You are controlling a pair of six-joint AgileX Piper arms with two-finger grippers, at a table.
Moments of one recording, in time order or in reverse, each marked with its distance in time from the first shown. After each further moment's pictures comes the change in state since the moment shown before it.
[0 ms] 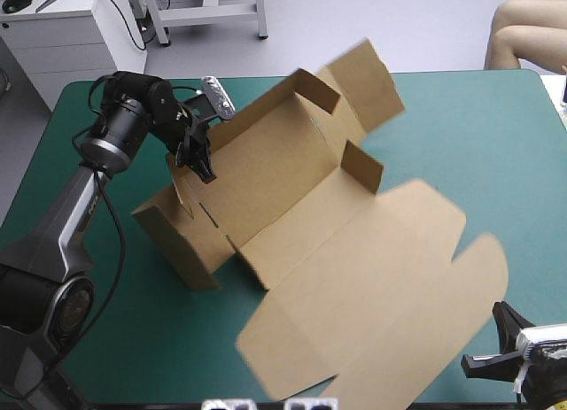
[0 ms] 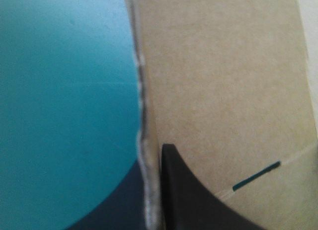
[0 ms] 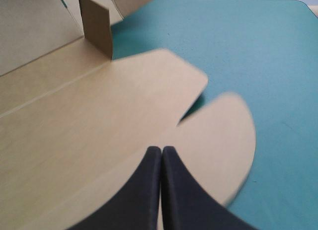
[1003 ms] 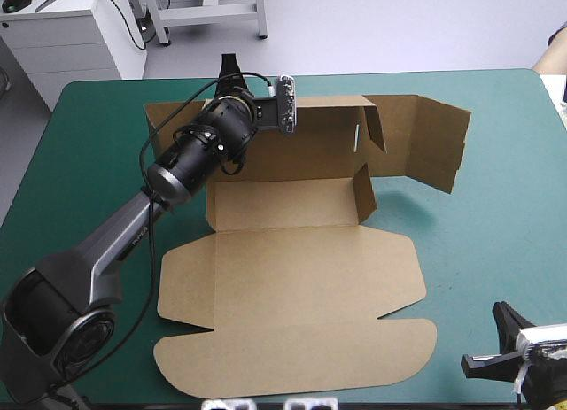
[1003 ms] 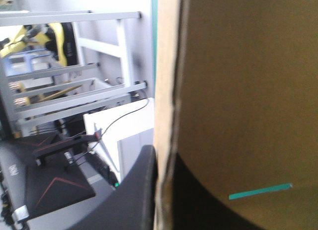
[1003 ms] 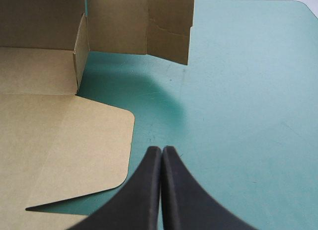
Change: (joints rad) left arm -0.358 0.000 -0.004 0.714 -0.292 -0.099; right arm 0.000 0.000 0.000 0.000 0.000 -0.004
